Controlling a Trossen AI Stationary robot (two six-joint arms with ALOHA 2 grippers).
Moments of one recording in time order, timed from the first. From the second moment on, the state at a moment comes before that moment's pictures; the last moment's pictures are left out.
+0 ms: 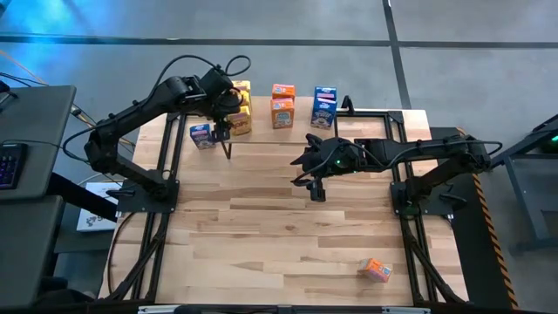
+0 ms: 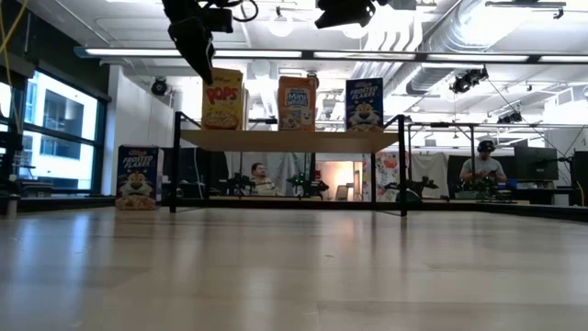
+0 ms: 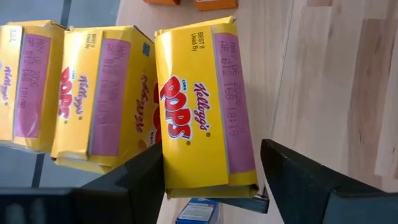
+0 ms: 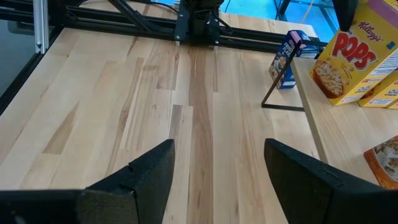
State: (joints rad) left arm 0.59 1.44 1.53 -1.15 -0.07 0.50; right arm 0.04 1.41 1.28 -0.43 0.07 -0.11
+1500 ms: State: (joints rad) left arm 0.70 1.21 1.32 -1.28 -0.31 0.38; right arm 0.04 1.41 1.28 -0.43 0.07 -0.11
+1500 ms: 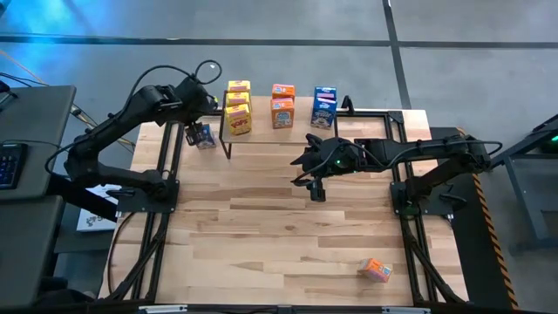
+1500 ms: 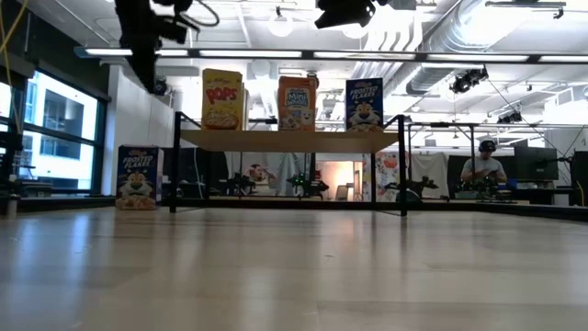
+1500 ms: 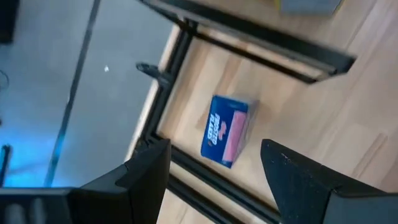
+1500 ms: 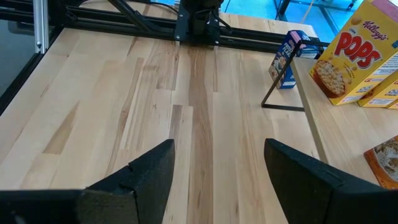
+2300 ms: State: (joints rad) left arm 0.89 1.18 1.12 -1.18 -0.17 0.49; right arm 0.04 1.41 1.28 -0.43 0.07 -0.11
